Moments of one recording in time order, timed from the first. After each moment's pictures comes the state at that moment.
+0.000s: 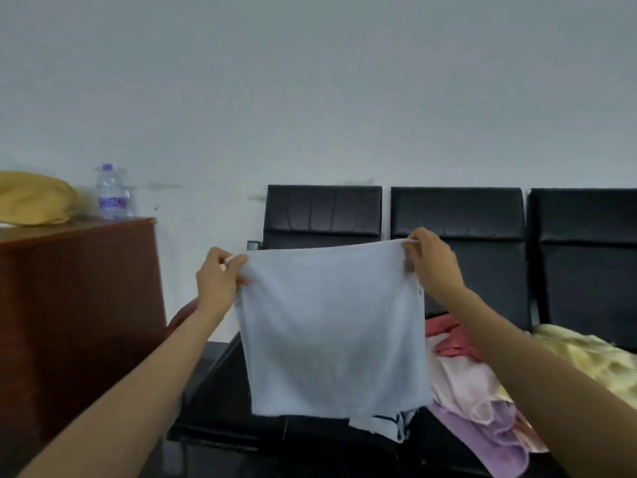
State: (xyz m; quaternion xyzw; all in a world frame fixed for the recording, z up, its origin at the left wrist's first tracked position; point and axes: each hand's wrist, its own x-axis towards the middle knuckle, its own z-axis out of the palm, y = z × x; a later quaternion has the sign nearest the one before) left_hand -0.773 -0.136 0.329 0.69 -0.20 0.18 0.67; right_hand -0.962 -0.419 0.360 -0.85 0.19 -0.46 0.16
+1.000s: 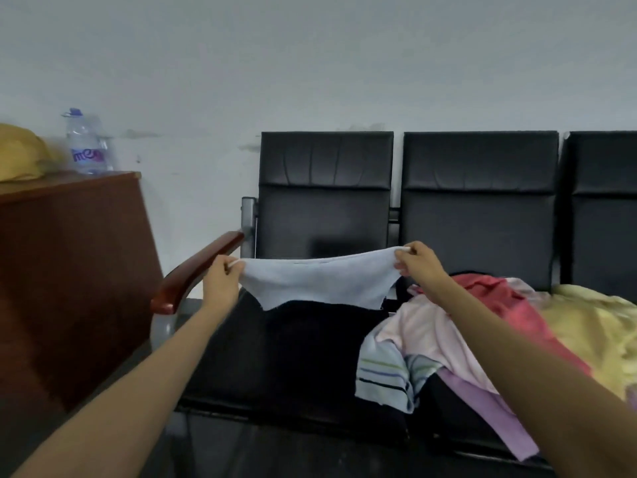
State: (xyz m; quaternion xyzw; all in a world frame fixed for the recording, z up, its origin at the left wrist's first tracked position) left_hand -0.703 -0.174 0.241 0.78 -0.17 0.11 0.59; right_hand -0.874 -0.467 0.267 -0.74 0.27 -0.31 0.53
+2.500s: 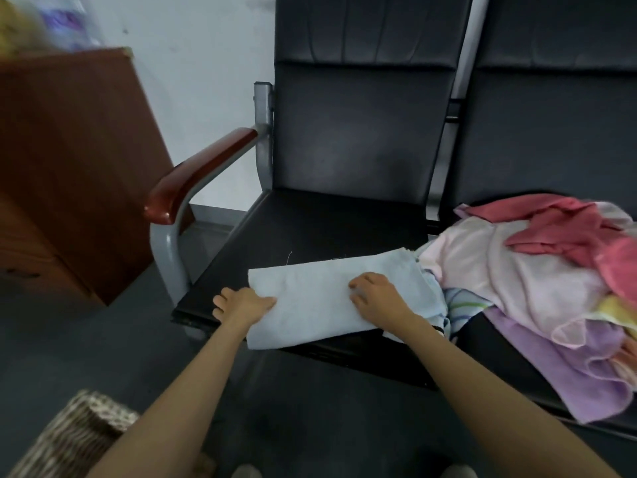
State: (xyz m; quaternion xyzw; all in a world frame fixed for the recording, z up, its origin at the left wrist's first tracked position) left_hand -0.710 -0.174 0.067 0.96 0.03 -0.16 0.21; right_hand -0.813 -0.402 0.045 -0.98 0.11 -0.04 0.19
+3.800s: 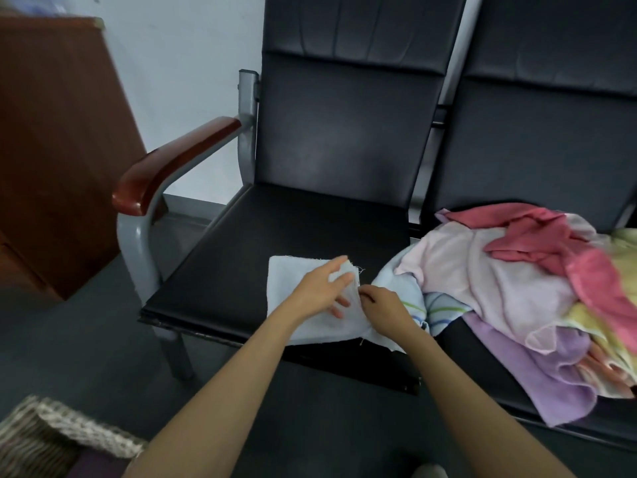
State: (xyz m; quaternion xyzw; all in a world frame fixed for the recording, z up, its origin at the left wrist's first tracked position) left_hand -0.764 -0.277 0.100 0.75 -0.26 -0.29 0.53; right_hand -0.841 -0.408 0.065 -0.92 0.22 -0.03 0.31
